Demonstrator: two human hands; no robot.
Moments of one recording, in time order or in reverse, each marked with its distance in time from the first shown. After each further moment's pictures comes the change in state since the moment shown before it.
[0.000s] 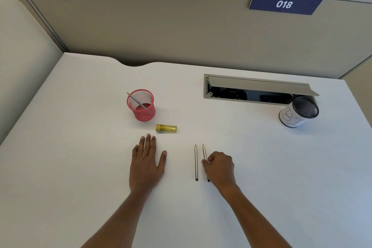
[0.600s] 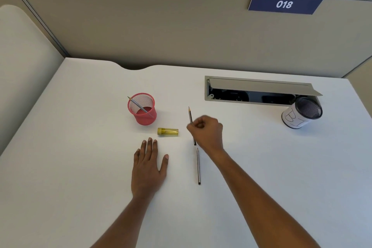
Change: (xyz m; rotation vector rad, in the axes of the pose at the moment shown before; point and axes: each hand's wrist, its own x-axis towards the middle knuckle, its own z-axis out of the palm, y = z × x) left_hand 0.000 0.001 -0.002 0.014 -0.016 -0.013; right_hand 0.042 -0.100 -0.035 0.456 0.116 -0.151
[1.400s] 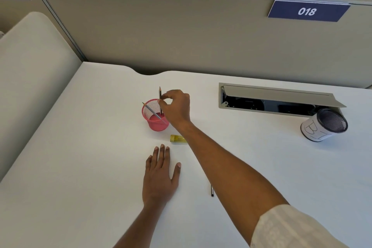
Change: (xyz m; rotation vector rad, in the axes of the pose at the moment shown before) left_hand 0.001 0.000 0.000 0.004 -0.023 -0.008; right_hand 0.070 -0.076 0.126 -0.019 -0.072 -0.217
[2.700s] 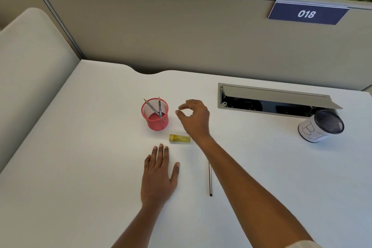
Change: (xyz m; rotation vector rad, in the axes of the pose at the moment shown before) left_hand -0.001 0.001 -0.002 -0.011 0.038 0.016; right_hand -0.027 0.044 -0.042 0.044 0.079 -0.012
